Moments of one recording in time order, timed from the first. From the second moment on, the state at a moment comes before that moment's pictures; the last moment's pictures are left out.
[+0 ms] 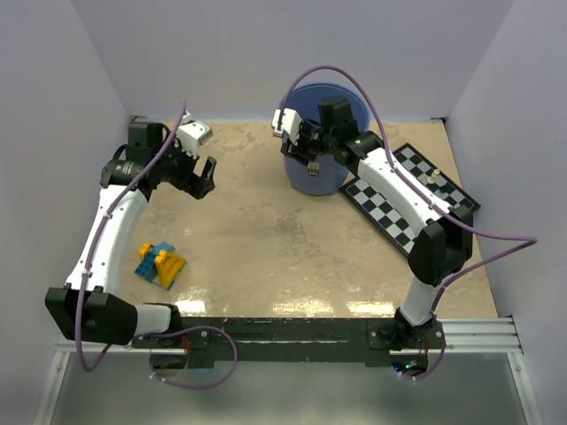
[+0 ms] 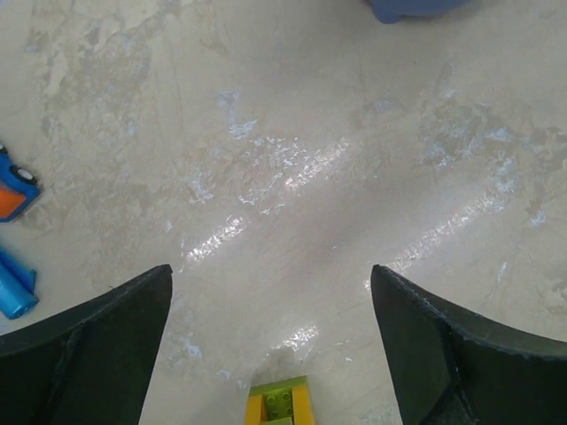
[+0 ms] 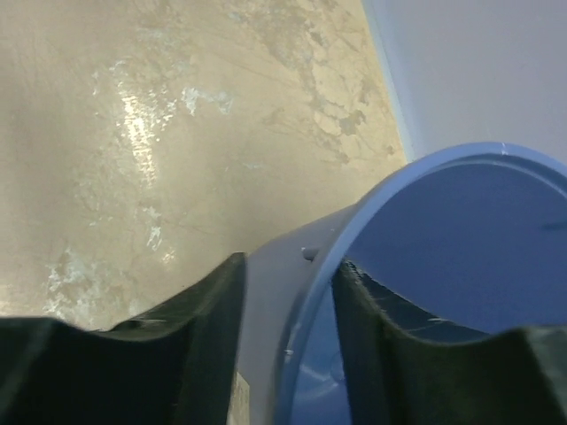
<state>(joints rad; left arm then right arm) -0.10 1.31 1.37 -0.82 0.38 0.37 0.53 1.78 1.71 -0.45 -0.42 -0.73</state>
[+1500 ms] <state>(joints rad) 0.34 2.07 1.70 -0.53 -0.09 0.40 0.65 1.41 1.46 -0.77 -0.54 -0.94</state>
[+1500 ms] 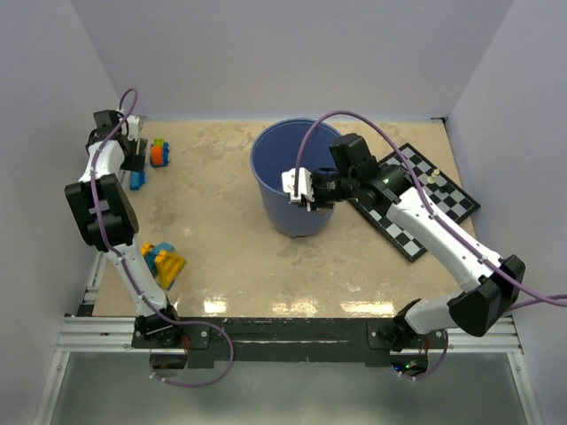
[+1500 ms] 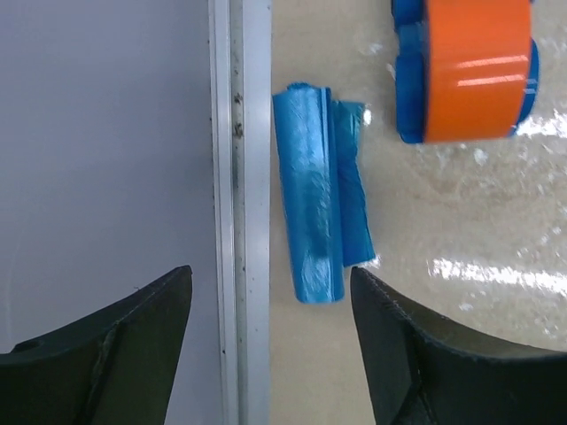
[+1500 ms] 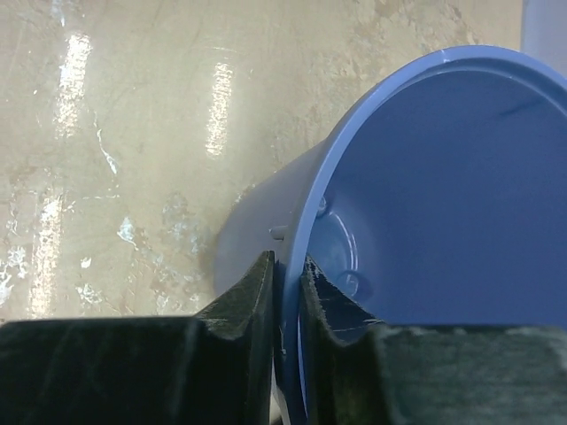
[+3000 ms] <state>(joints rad) 0.19 1.50 1.57 -0.61 0.51 0.21 0.67 1.11 1.35 -0.67 -0.32 -0.92</state>
